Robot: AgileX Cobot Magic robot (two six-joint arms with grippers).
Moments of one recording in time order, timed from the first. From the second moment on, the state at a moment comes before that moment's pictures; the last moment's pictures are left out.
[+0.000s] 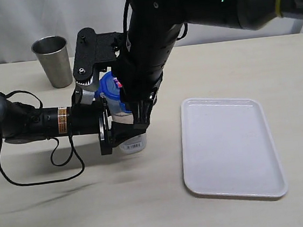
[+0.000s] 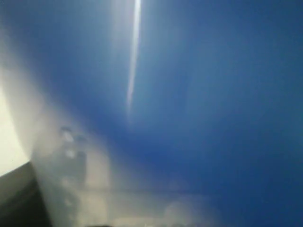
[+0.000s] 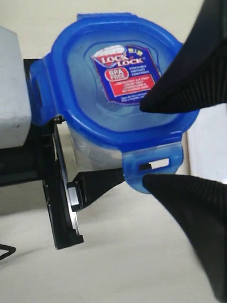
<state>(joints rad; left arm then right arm) -0.22 2.34 -1.14 1.34 -1.25 -0.50 0.75 1.87 -1.61 -0.10 0.98 -0.72</state>
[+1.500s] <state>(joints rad) -0.20 2.34 -1.15 1.26 -1.20 -0.50 0.75 1.93 -1.44 -0.26 0.58 -0.77</state>
